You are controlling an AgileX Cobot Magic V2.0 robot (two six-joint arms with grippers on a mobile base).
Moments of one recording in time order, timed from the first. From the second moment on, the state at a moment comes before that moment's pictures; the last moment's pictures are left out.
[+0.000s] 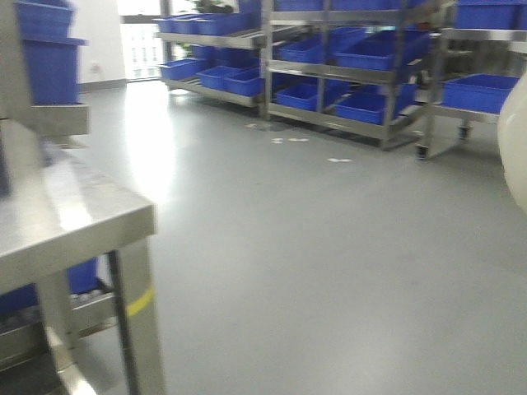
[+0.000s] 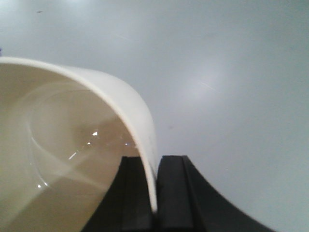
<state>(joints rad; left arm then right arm) -0.08 -0.01 0.01 0.00 0.16 0.04 0.01 0.46 -0.52 0.00 0.66 0.13</state>
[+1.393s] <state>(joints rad) -0.08 -0.01 0.01 0.00 0.16 0.04 0.01 0.46 -0.52 0.00 0.66 0.13</state>
